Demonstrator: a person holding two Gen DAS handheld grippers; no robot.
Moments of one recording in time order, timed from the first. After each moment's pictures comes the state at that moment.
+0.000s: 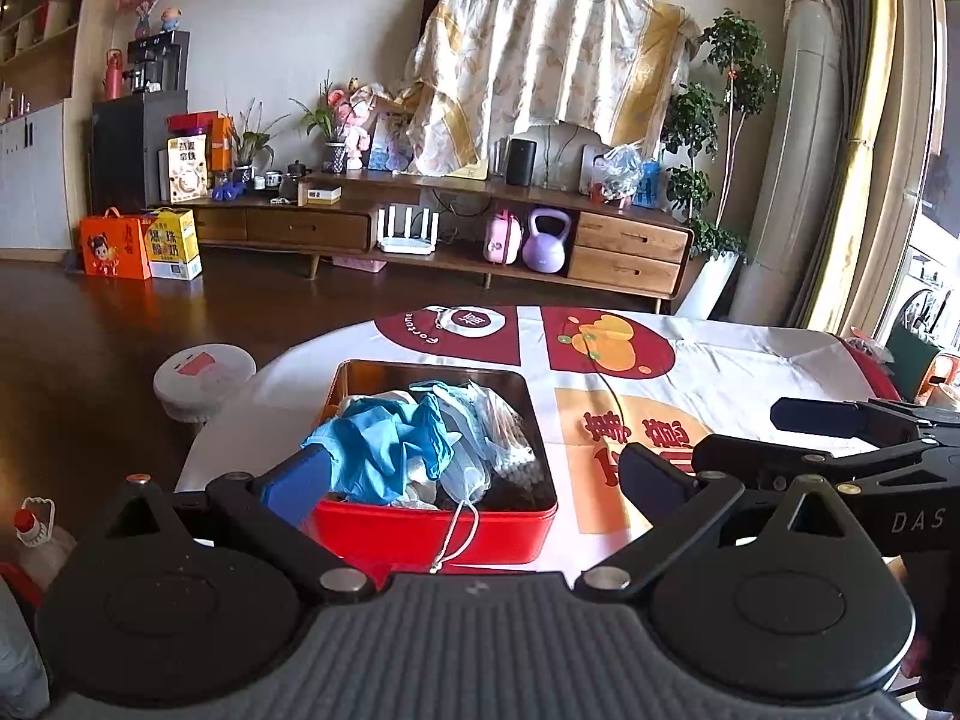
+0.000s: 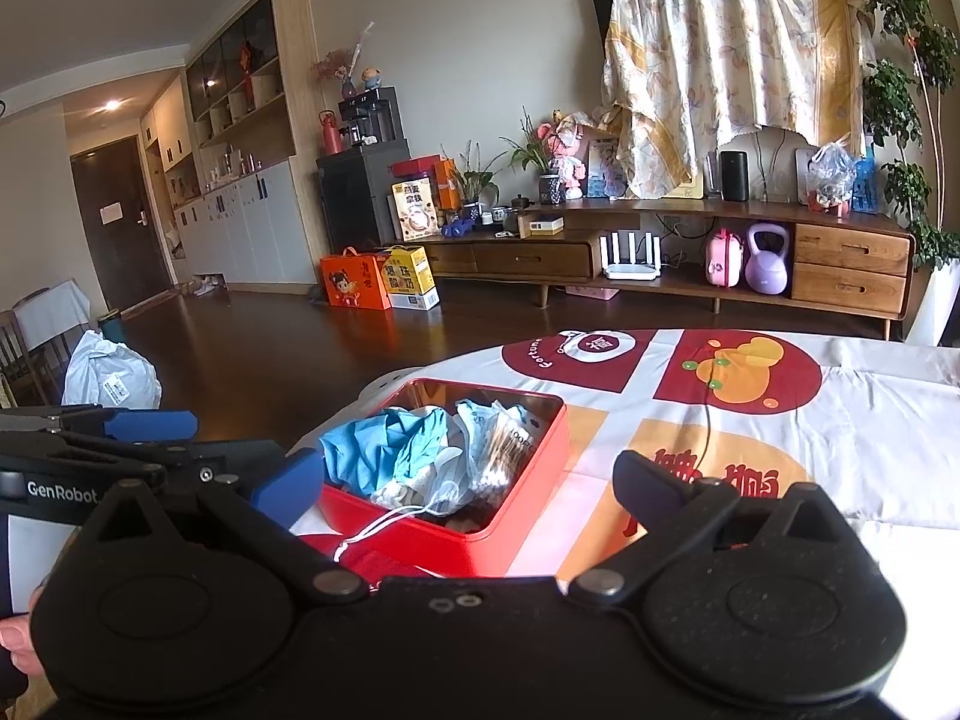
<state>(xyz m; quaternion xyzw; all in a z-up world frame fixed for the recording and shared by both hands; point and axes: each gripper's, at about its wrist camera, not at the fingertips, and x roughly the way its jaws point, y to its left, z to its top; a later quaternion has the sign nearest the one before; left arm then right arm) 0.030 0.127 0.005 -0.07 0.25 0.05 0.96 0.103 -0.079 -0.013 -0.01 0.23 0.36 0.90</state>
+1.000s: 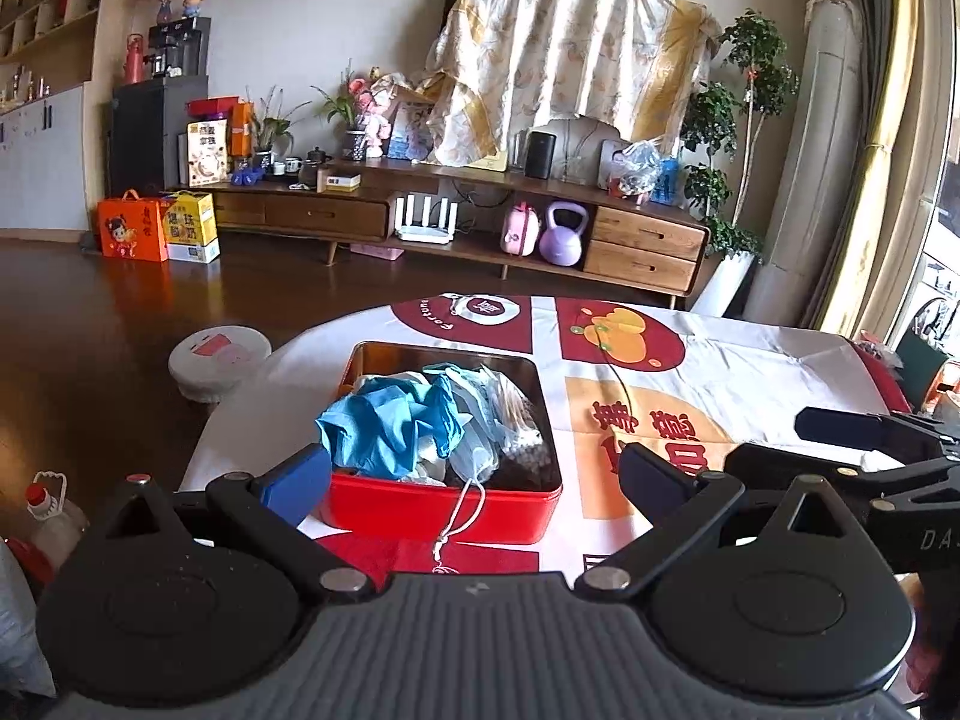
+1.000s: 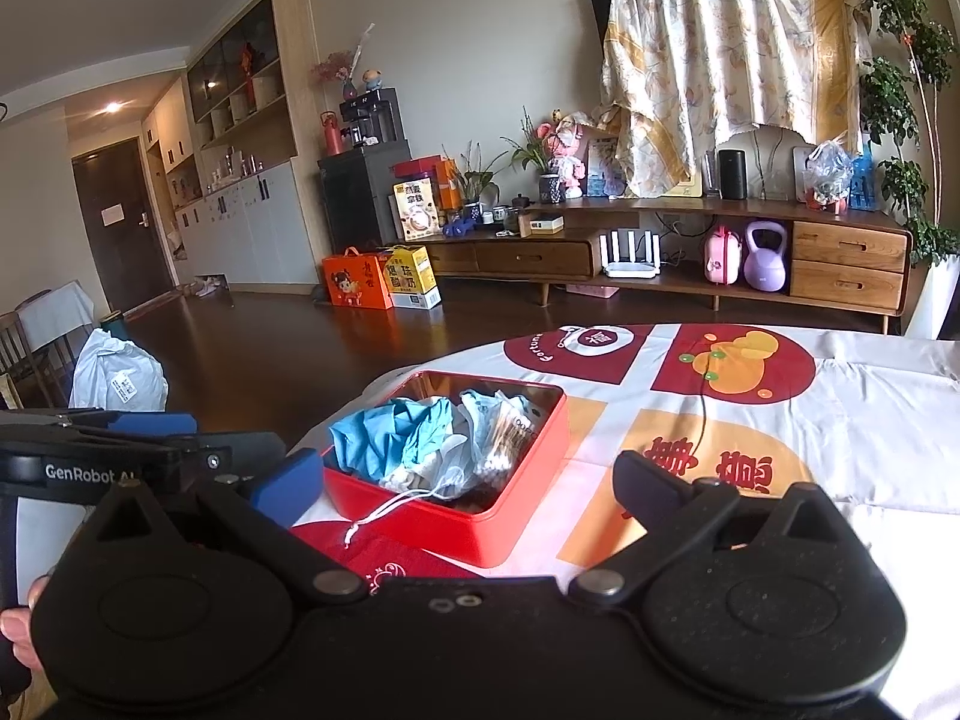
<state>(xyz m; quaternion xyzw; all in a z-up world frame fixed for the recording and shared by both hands) 0.023 0.126 0.005 -0.08 0.26 0.08 0.96 0.086 -0.084 -0.011 -0.01 0.23 0.36 0.90</state>
